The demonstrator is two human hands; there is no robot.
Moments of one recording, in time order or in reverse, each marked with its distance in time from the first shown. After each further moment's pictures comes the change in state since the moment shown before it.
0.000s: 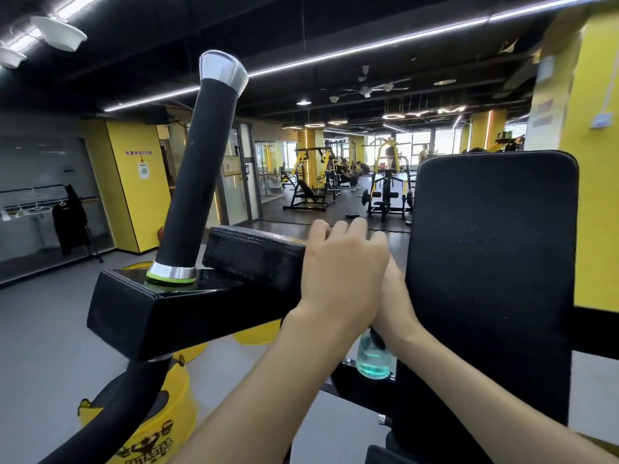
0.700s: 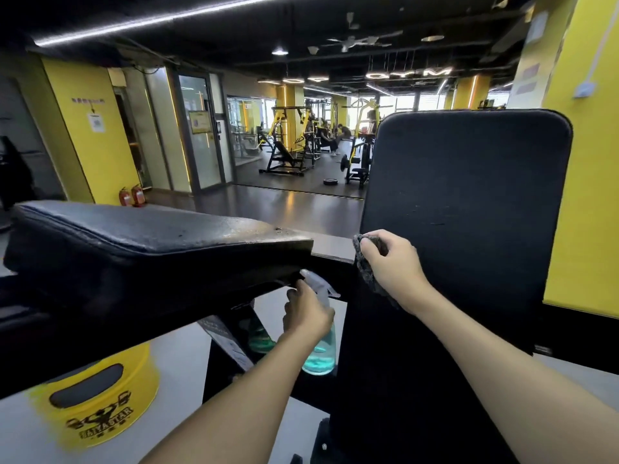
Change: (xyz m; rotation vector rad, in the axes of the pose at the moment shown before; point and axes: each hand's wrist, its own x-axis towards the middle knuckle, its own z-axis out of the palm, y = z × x) left_hand 0.017 0.057 0.264 -0.699 -0.631 -0.793; right_hand 0.119 0.076 -0.139 -0.565 0.121 -0.046
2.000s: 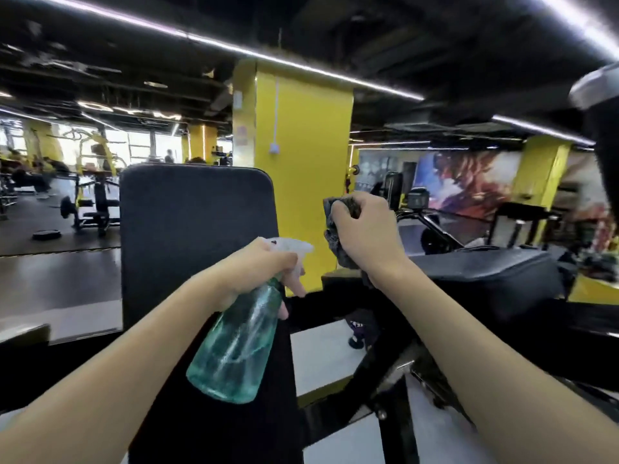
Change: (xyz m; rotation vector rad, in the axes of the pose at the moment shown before) left_hand -0.115 0.206 -0.060 -0.331 -1.037 0.831; right_hand -0.102 -0.136 -0.215 -0.573 0.675 0.097
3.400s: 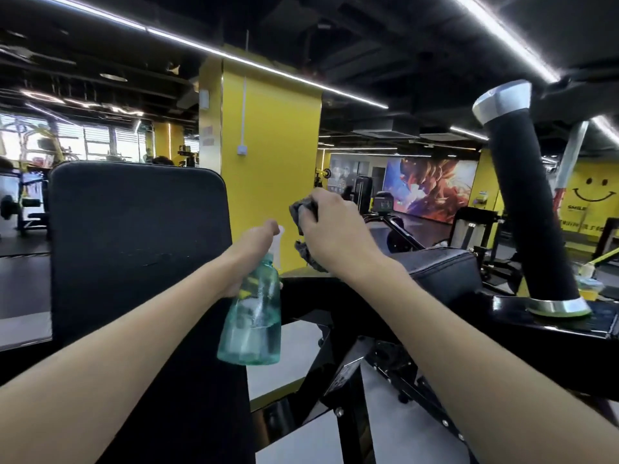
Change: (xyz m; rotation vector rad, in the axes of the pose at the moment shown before) left_hand 0.065 0.024 0.051 -0.219 0.167 -0.118; right_hand -0.008 -0.011 -0.051 -0.333 -0.149 -0.082
